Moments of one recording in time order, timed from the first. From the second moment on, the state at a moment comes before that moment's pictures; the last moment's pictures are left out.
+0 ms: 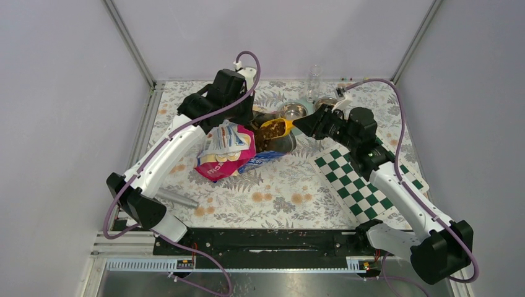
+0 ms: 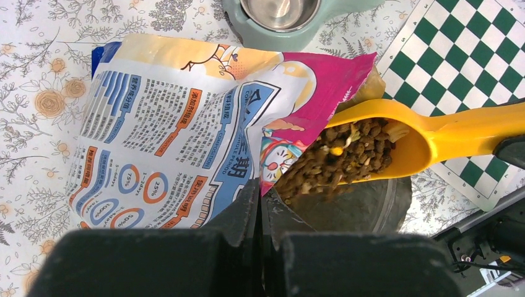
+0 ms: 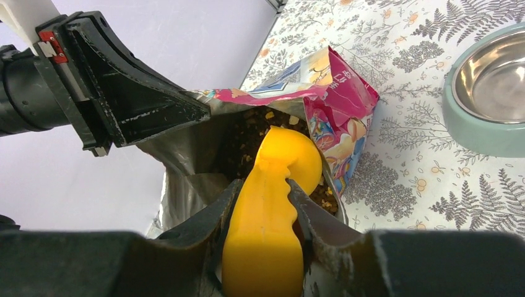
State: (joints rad) left arm -0.63 1.54 1.74 -0.89 -0.03 -0.24; right arm 0.40 1.09 0.88 0.08 -0.39 0.69
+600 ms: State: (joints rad) left arm -0.55 1.53 1.74 -0.89 0.00 -0.31; right arm 0.40 1.17 0.85 0.23 -0.47 1.12
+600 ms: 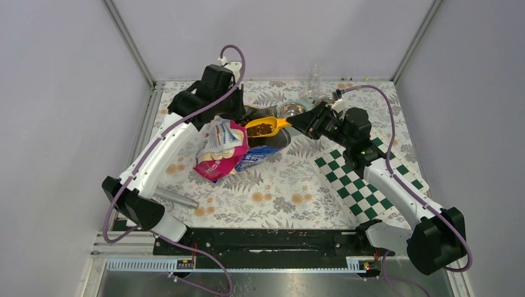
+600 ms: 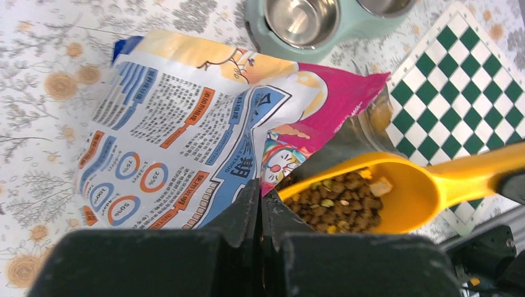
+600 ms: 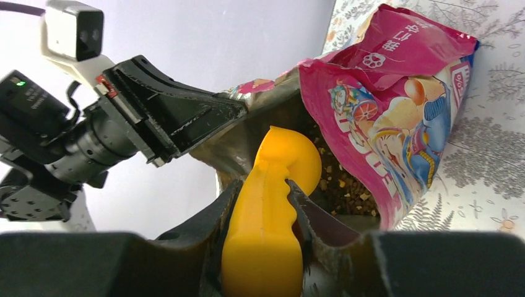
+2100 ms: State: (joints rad) left arm -0.28 1.38 1.62 -0.85 -0.04 -0.34; right arm 0.02 1.44 0.94 0.40 -0.51 1.23
